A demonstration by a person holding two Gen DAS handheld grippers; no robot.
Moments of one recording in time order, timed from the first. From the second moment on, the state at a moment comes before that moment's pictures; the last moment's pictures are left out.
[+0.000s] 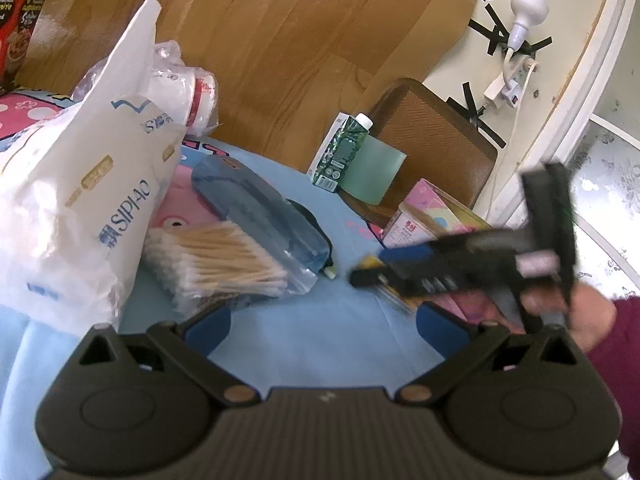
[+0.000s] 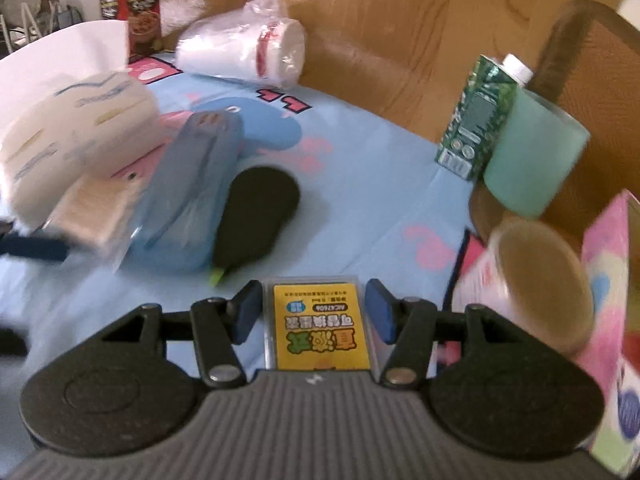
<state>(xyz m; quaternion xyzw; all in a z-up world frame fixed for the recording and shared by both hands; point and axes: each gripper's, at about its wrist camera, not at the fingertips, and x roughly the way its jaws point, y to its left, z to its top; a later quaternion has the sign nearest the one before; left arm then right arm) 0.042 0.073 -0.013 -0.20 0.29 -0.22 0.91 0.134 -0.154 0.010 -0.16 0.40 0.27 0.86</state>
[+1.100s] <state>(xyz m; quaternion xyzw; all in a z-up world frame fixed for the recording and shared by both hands) 0.048 0.068 -0.016 -0.19 0.31 -0.19 0.91 -0.012 -0.230 -0.020 -0.02 0.29 0.27 0.92</state>
